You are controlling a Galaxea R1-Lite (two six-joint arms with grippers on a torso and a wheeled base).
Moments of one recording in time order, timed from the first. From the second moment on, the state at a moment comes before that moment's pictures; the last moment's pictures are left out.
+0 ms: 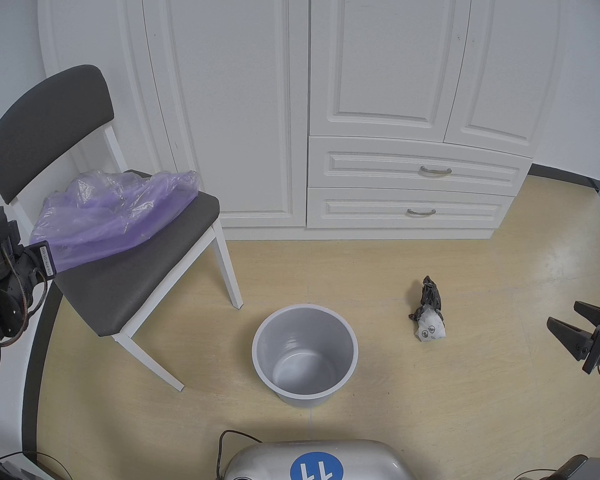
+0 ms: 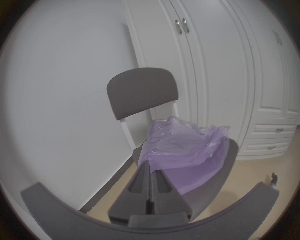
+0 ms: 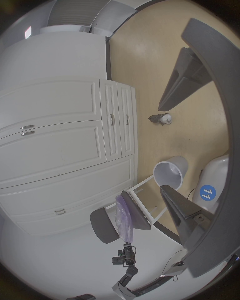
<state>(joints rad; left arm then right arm) 0.06 1.36 -0.58 -0.63 0.52 -0.02 0.05 0.79 -0.43 -0.14 0.20 0.06</state>
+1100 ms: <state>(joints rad) -0.57 1.14 -0.65 -0.65 0.39 -0.25 0.44 1.01 -0.47 -0.49 0.07 0.11</state>
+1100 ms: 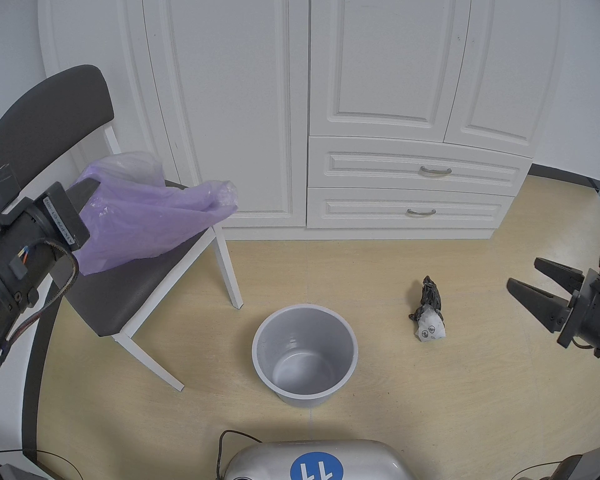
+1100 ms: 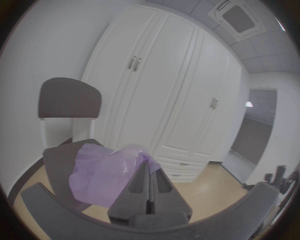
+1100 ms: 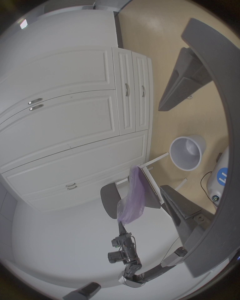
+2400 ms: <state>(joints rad) -0.69 0.98 -0.54 -0.76 0.05 -0.32 0.75 1.51 -0.53 -0.44 -0.13 0.28</state>
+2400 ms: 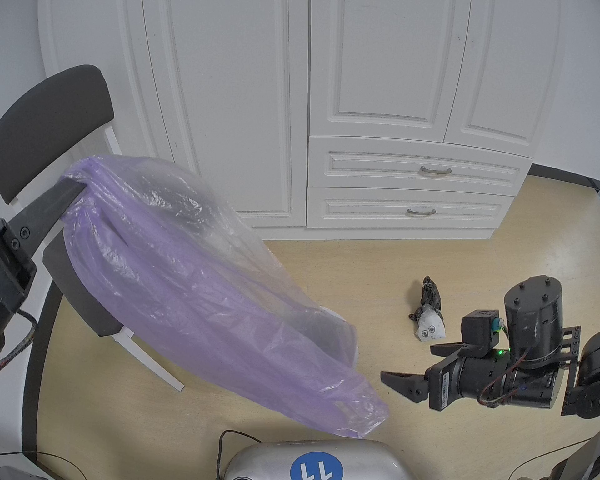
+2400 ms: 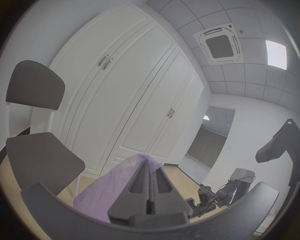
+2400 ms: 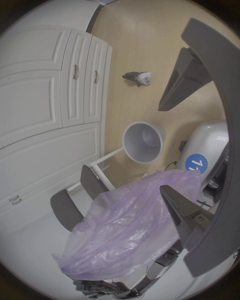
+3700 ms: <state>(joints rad) -0.66 0.97 -0.56 -0.85 0.06 -0.32 0.87 1.96 -0.56 -1.02 -0.18 0.49</state>
